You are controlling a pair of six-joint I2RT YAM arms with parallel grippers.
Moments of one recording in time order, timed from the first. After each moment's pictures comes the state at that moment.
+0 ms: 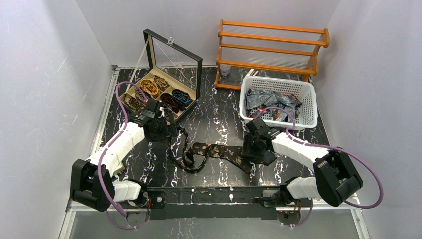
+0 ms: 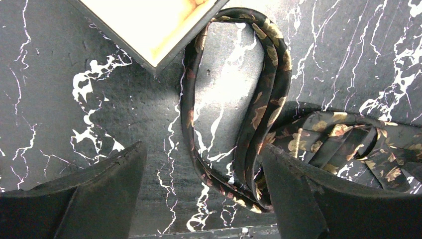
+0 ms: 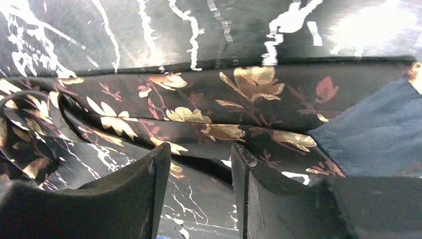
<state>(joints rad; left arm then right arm) -0.34 1.27 0.91 -0.76 -0.06 -0.51 0.56 1.29 0.63 -0.57 -0.07 0.78</state>
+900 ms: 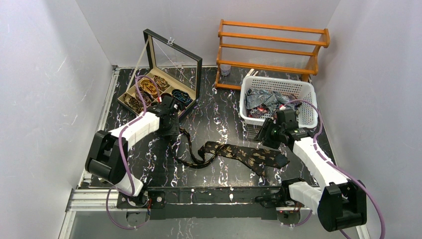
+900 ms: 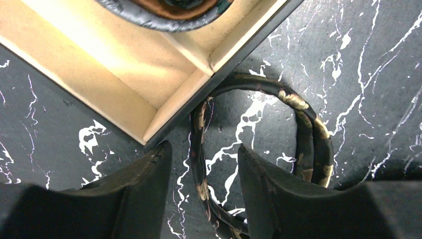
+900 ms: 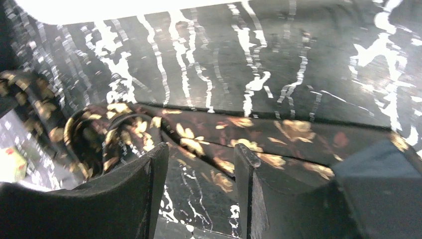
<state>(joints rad) -0.41 1.54 0.98 -0.66 -0.20 -0.46 0.23 1.06 0.66 -0.61 -0.15 0.65</state>
